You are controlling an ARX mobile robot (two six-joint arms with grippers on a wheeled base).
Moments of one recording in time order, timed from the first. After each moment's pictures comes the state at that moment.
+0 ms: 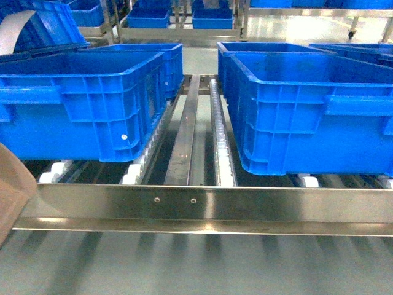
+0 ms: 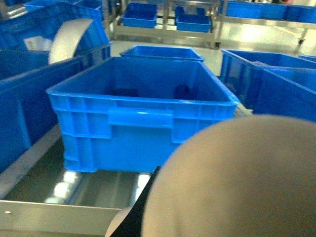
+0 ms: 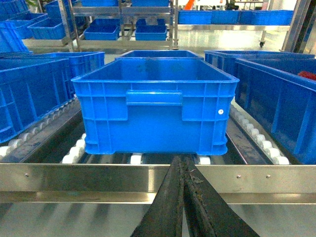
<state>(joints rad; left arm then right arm) 0.01 0.91 0.27 0.59 0.00 -0.01 0.00 0.00 0.01 0.00 0.00 0.00</state>
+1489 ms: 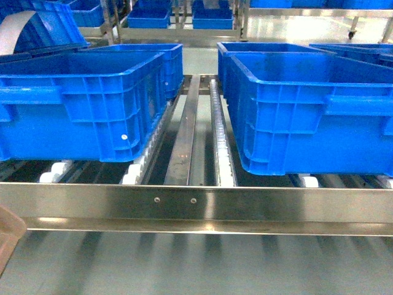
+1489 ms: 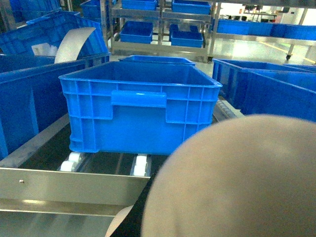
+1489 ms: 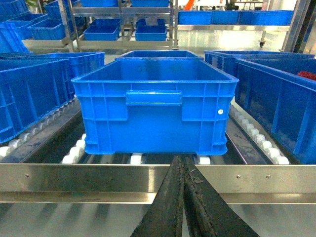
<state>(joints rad) 0.00 0.24 0.01 0.24 0.00 -0.01 0.00 0.00 0.01 0.00 0.00 0.00</state>
